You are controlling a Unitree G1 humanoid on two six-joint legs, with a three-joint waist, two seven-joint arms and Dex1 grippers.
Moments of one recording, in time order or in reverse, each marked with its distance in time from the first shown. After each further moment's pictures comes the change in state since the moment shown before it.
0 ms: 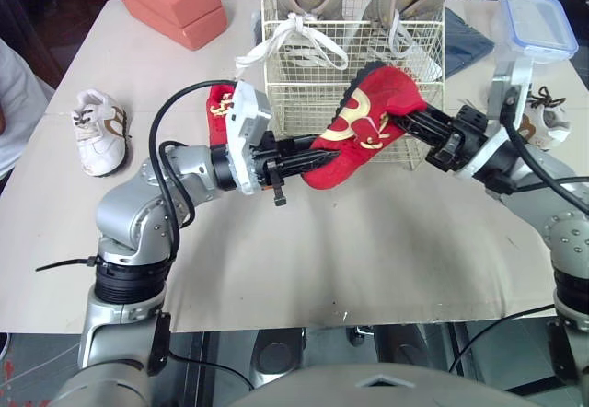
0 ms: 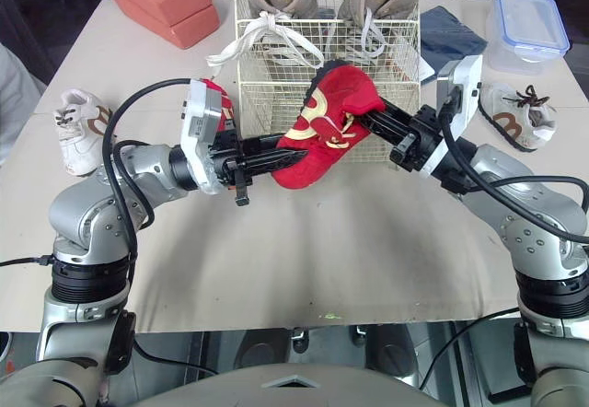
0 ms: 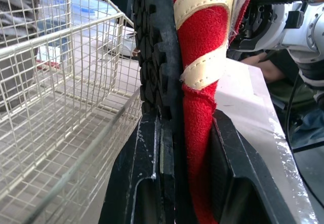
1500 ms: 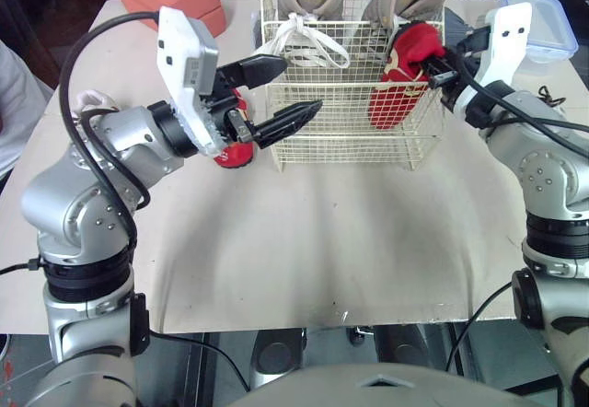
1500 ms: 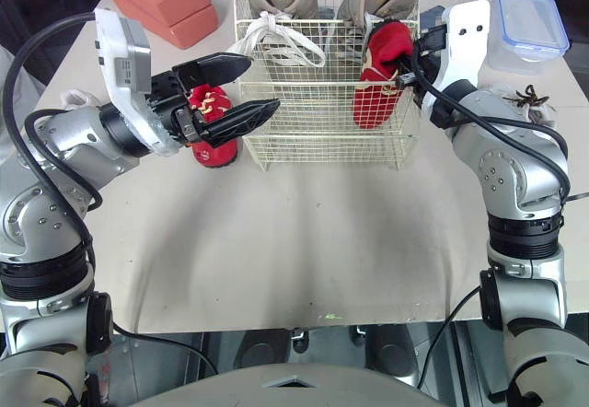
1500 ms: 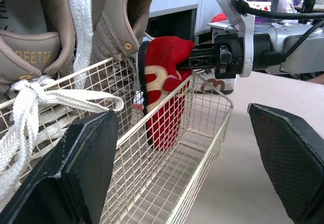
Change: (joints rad) left arm -0.081 0.121 0.139 -0.110 -0.039 -0.023 0.212; right arm -0.289 0.137 0.001 0.233 -0.522 0.154 -0.264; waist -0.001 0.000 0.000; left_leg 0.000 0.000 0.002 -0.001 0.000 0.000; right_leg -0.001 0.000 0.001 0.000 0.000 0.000
